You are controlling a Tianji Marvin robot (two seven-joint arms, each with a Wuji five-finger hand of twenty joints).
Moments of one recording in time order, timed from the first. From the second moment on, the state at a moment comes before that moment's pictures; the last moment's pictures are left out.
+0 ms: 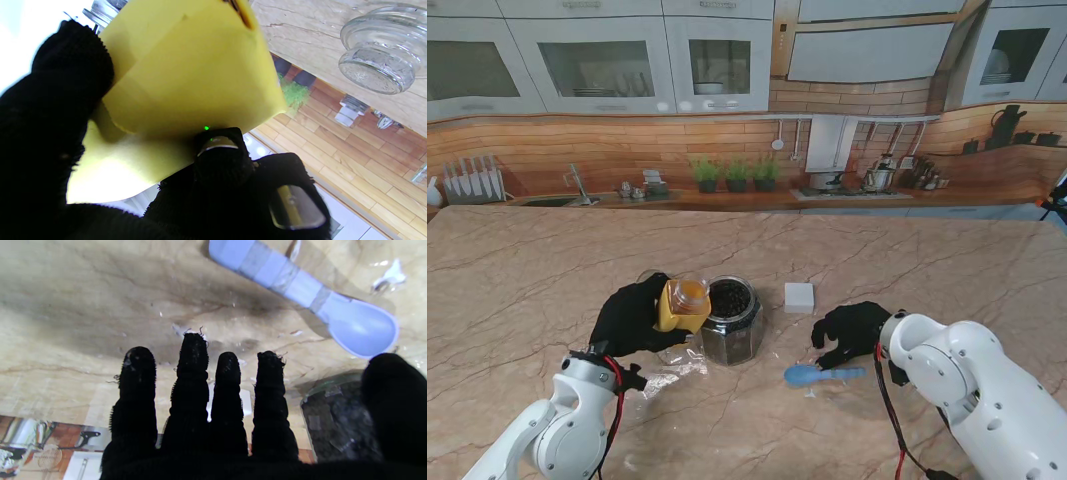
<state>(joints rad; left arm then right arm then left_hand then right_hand) 1.78 -1.15 -1.27 -1.80 0.70 -0.14 0.35 -1.54 -0.98 1.27 -1.74 -1.02 -0.18 0.58 0.60 -0.99 0.81 -0.23 0.62 0.17 1.04 0.35 1.06 0.21 0.44 0.68 1.28 -0.12 1.44 0.70 1.13 -0.12 1.84 0.66 0.07 -0.40 0.76 0.00 0.48 -0.18 0.64 0.66 0.55 -0.07 0.69 0.48 0.72 -0.02 0.50 0.71 0.42 0.20 1.14 0.45</state>
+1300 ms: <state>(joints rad) 1.79 -1.15 -1.29 -1.80 0.70 -0.17 0.35 -1.06 -1.03 0.79 -1.31 -0.94 0.00 0.26 0.60 -0.99 0.81 -0.23 0.62 0.17 1.04 0.35 1.06 0.21 0.44 0.68 1.28 -0.12 1.44 0.70 1.13 -0.12 1.84 0.66 0.35 -0.63 0.69 -0.02 0.25 -0.43 0.41 0.60 0.23 -0.10 0.56 0.37 0.58 0.13 0.44 0.55 0.57 0.37 1.13 0.30</state>
